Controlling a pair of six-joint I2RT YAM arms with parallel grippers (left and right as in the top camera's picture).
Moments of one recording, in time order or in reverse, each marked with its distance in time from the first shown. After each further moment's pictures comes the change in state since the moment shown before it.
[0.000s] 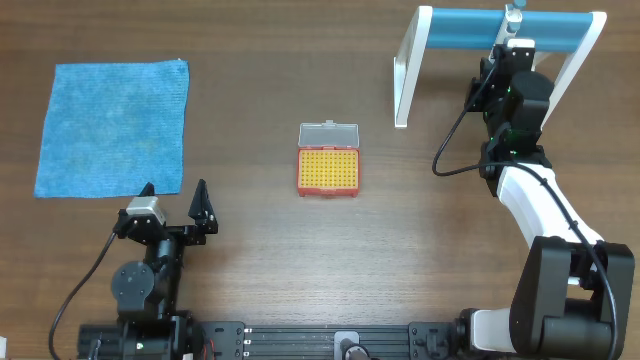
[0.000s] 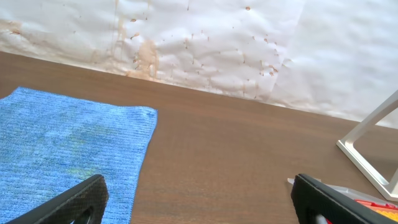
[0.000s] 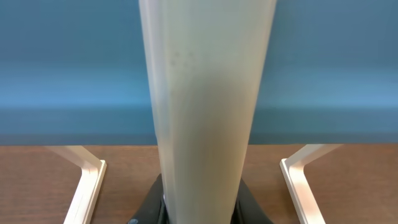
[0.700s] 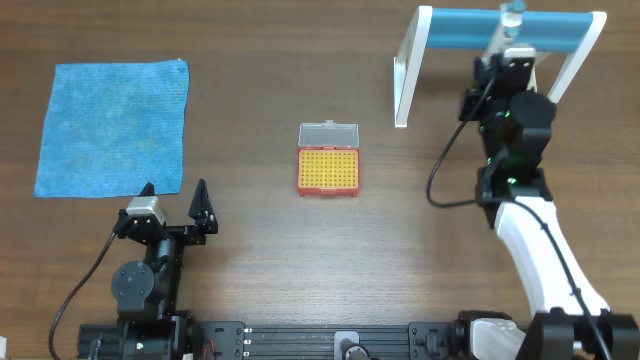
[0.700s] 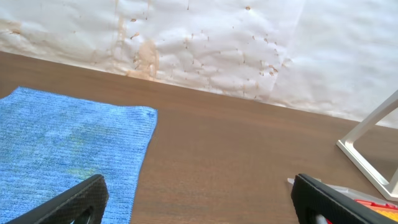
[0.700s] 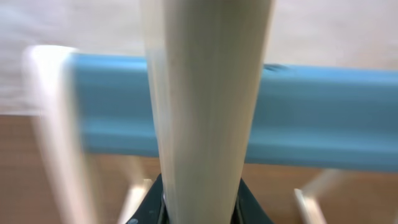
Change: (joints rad) left arm 0.000 0.000 0.000 0.000 0.000 0.000; right arm 0.080 -0.253 -0.122 0.045 -0.045 0.000
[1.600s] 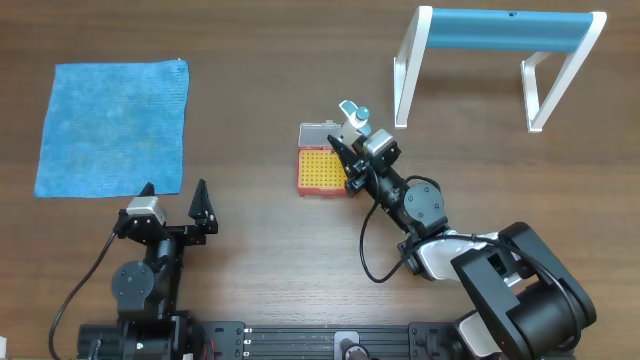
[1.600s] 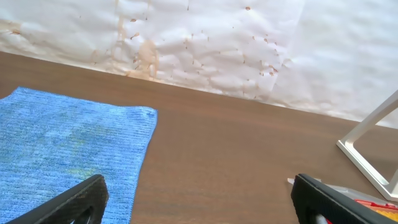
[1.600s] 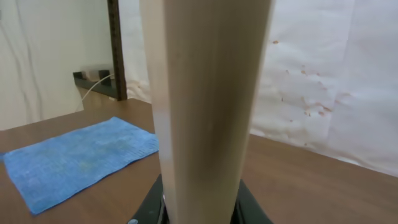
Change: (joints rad) left arm 0.000 0.000 0.000 0.000 0.000 0.000; right arm 0.539 0.319 -0.386 0.988 -0.128 0.103
